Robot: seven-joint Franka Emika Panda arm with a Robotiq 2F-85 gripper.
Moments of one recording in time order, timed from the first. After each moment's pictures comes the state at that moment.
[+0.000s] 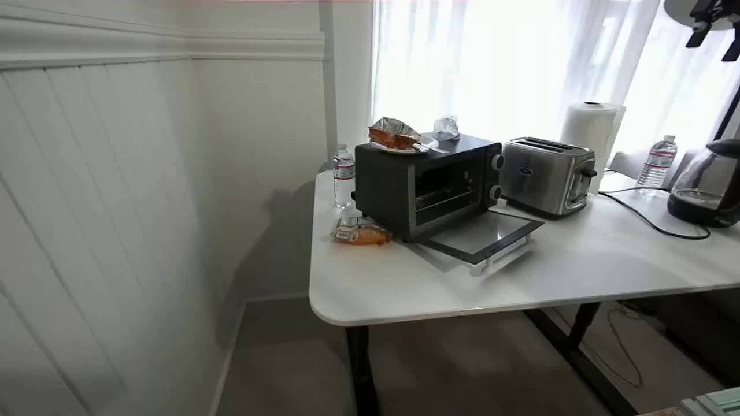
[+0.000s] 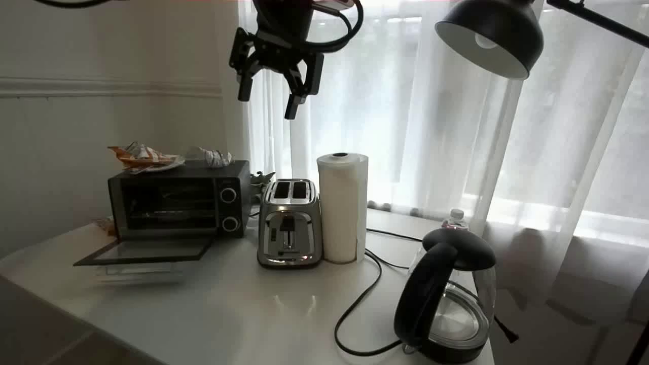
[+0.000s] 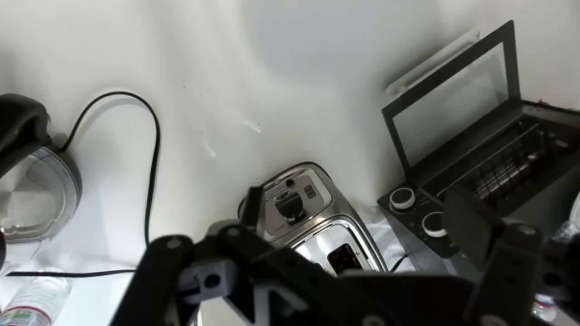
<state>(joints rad) -0.03 -0.30 -0.24 -2.06 0.15 1.69 -0.17</state>
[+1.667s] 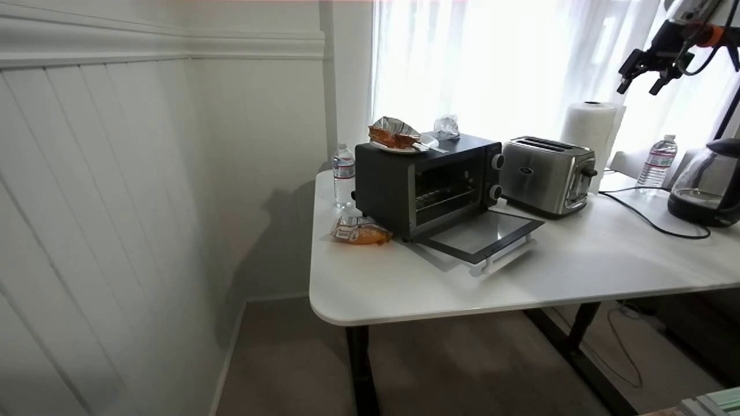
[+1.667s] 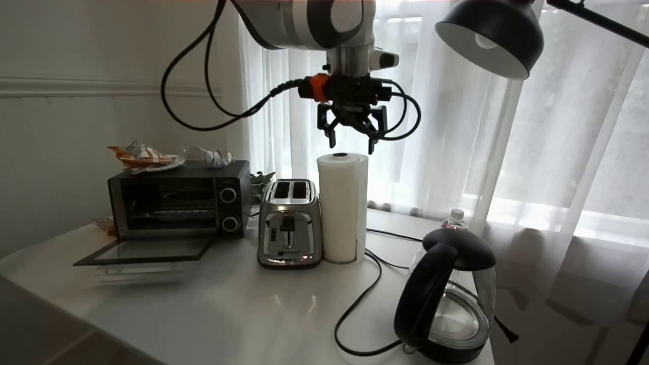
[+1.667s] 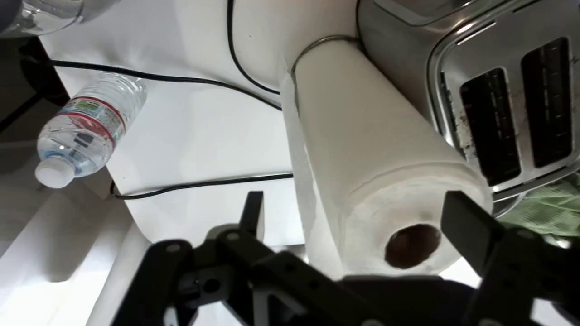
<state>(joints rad) -0.12 0.11 -0.18 -1.93 0.12 2.36 -0.23</state>
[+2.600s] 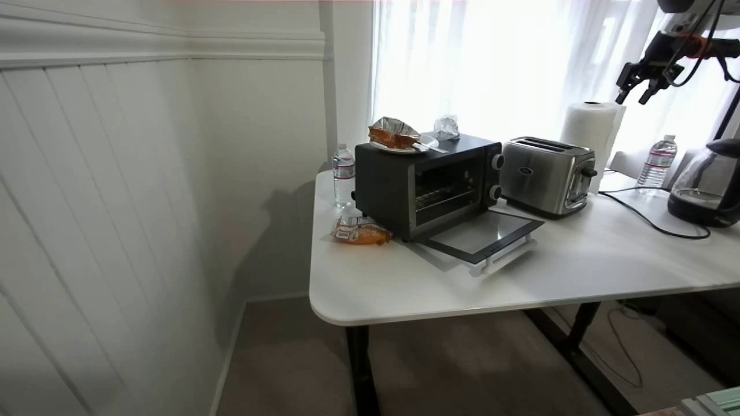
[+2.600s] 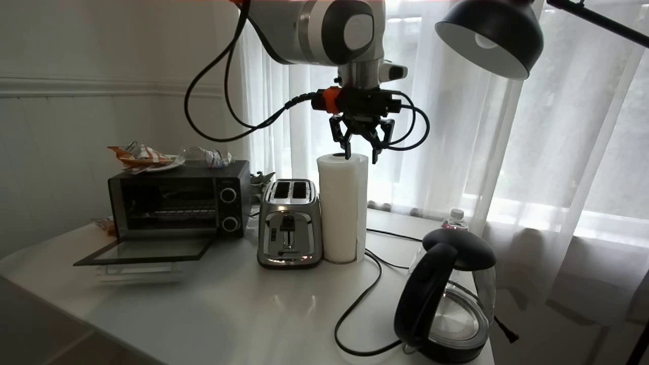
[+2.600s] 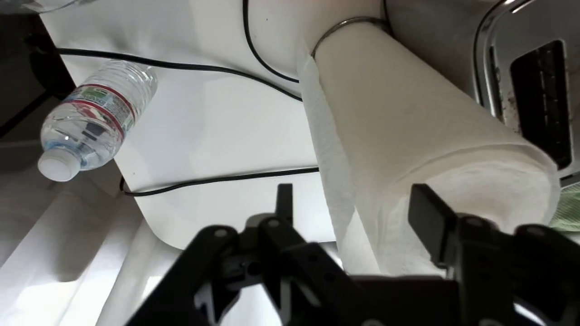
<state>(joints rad) -0.15 0.20 -0.16 -1.86 0.12 2.39 -0.23</state>
